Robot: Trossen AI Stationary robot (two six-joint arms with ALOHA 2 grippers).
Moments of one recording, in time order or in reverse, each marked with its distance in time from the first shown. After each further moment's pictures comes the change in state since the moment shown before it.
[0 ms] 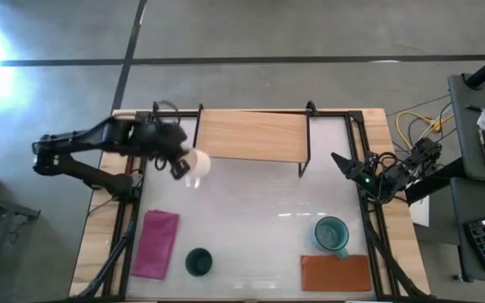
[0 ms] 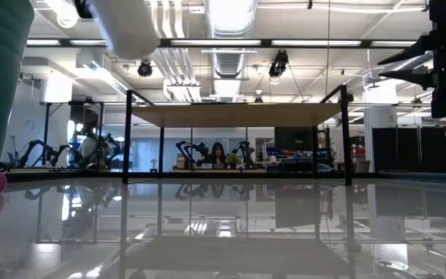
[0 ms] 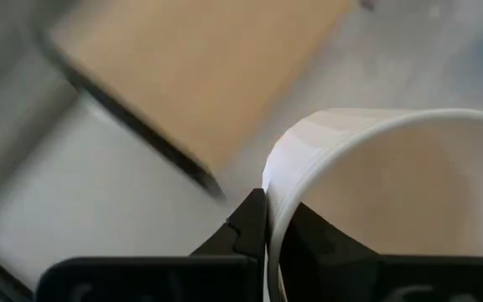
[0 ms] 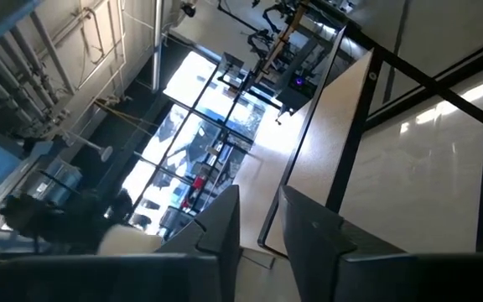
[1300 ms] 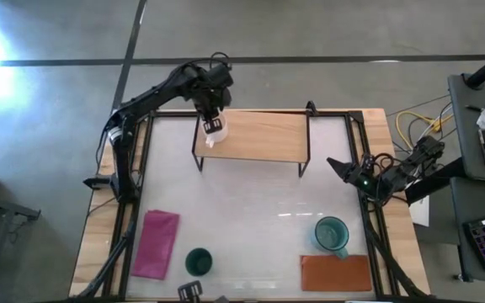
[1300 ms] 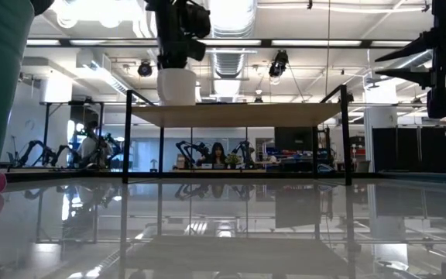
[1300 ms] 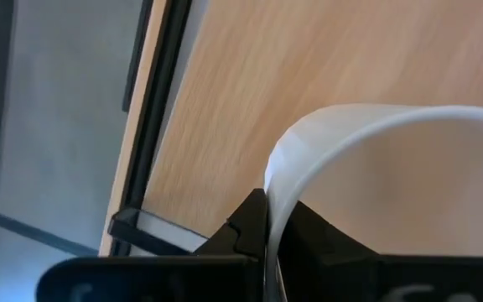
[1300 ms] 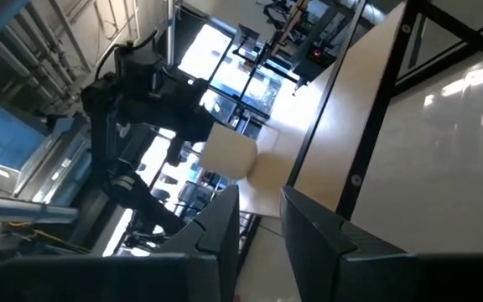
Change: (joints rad) left arm 0.521 0.739 0.635 -0.231 0.221 0.708; right arm 0.000 0.064 0.000 -0.001 -0.101 0.095
